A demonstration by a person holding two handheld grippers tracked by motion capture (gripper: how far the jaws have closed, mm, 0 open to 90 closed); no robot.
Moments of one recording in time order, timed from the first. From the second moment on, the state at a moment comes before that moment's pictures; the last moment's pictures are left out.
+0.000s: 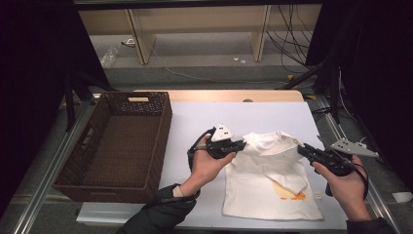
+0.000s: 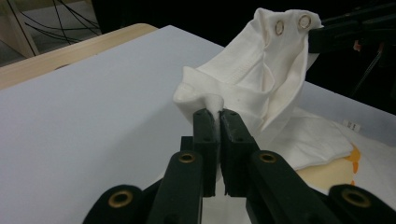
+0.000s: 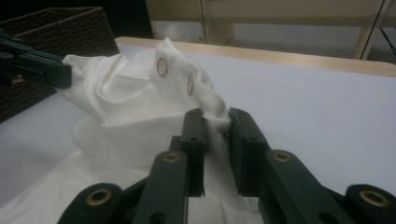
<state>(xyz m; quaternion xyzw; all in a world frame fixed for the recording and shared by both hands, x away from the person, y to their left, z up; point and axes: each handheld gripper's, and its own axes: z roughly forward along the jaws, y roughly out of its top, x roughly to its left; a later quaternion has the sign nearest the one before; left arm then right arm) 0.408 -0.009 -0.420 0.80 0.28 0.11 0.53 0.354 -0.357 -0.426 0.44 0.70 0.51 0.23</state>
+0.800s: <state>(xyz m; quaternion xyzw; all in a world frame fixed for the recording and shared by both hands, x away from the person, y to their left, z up) 0.398 -0.008 -0.420 0.80 0.27 0.11 0.52 0.343 -0.356 -0.425 0.43 0.71 0.51 0.23</state>
